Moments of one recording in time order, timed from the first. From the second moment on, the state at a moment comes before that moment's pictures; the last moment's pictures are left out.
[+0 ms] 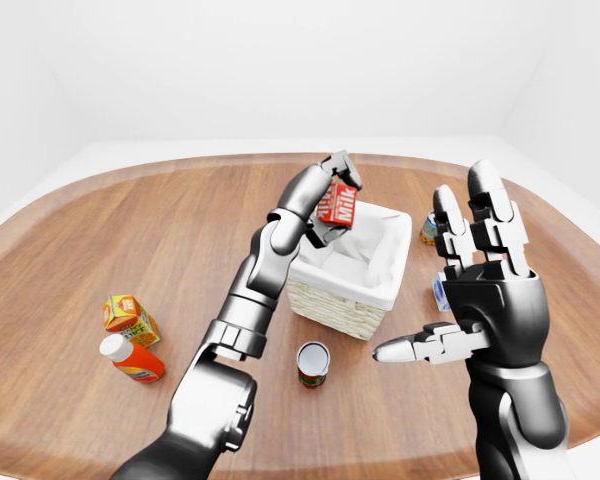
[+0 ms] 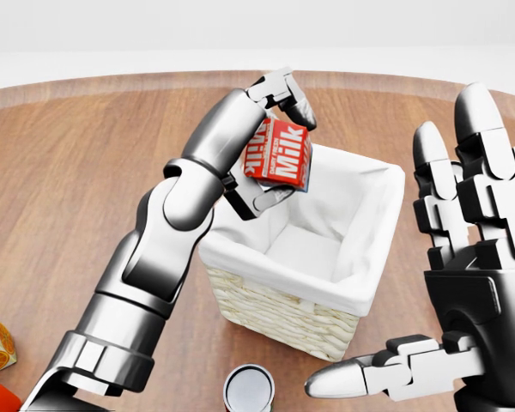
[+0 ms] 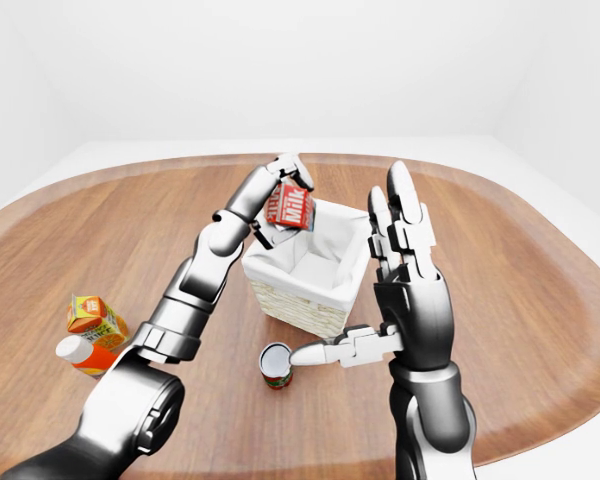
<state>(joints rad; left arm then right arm) -0.90 -0.04 -0.08 0.57 0.56 -0.09 -0.12 0.14 -0.01 -0.03 -0.82 0.07 0.09 0.17</state>
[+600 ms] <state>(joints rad) -1.05 -0.07 -0.09 1.00 0.58 -0.09 0.01 0.14 -0.01 -0.03 -0.83 0.07 0.09 0.17</state>
